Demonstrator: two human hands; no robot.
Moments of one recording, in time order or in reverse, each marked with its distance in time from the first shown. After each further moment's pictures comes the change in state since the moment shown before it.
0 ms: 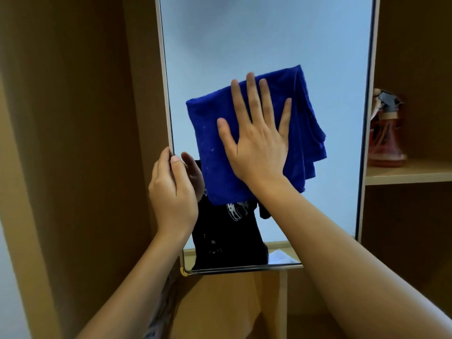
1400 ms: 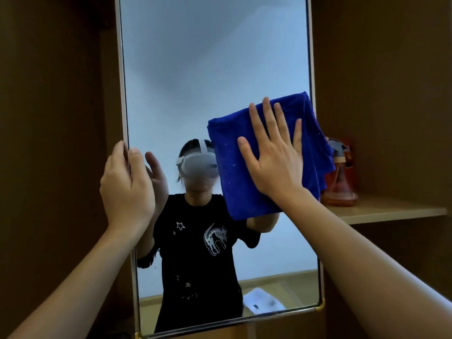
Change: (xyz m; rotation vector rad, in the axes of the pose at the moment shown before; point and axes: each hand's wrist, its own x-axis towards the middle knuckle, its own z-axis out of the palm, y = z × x) left_hand 0.067 0.049 0.017 0.091 0.045 0.142; right_hand 0.049 0.104 -0.032 -0.049 -0.049 -0.007
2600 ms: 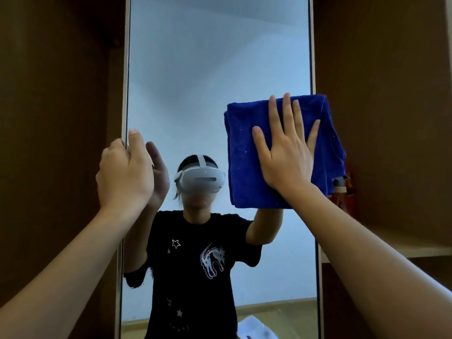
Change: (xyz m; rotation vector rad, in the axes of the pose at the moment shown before) left_hand 0.054 0.038 0.009 0.050 -0.030 -0.164; right_hand 0.060 0.016 -0.010 0.026 0.094 0.078
